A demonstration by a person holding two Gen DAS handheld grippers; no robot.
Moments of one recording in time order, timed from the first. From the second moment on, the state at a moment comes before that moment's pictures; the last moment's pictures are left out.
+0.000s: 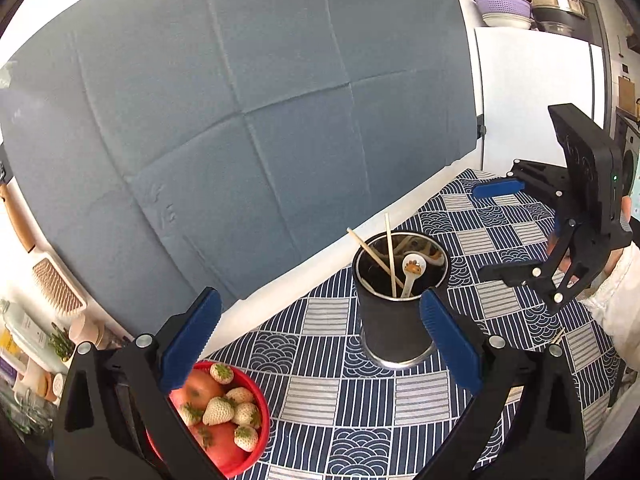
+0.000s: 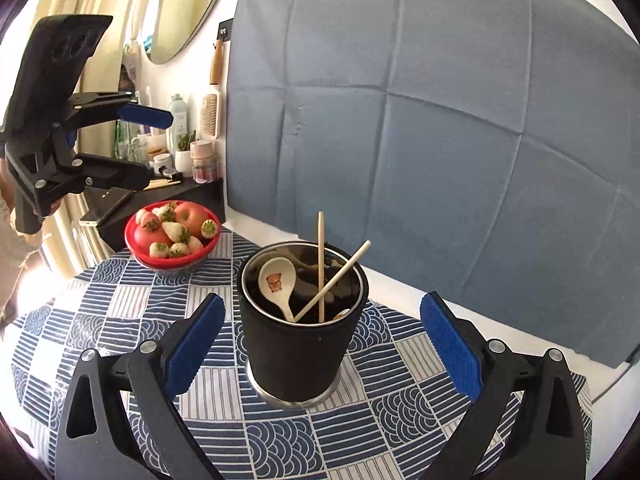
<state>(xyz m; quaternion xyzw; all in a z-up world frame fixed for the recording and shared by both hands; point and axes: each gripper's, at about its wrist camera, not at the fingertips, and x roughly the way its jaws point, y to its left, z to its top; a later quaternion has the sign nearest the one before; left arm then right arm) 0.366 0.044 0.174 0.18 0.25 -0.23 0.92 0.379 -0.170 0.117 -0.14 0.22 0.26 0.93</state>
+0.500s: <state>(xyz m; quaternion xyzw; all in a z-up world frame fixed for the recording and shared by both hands) 0.306 0.096 0.140 0.15 0.27 -0.24 0.92 0.326 -0.152 0.111 -0.17 0.24 0.26 0.92</state>
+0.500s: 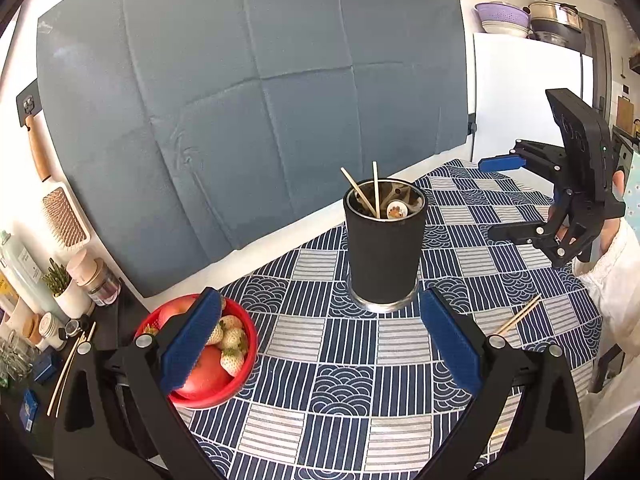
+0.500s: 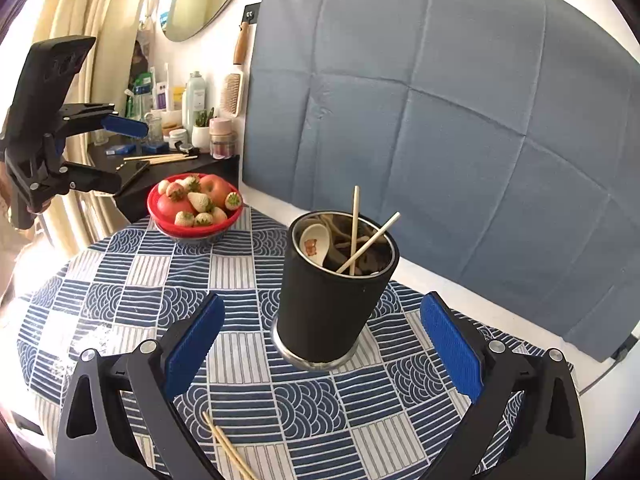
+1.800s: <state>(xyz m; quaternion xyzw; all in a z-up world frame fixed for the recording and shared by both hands) 0.226 0.070 -0.015 0.17 0.36 -0.39 0.83 0.203 -0.155 -0.023 -0.12 0.42 0.22 0.87</state>
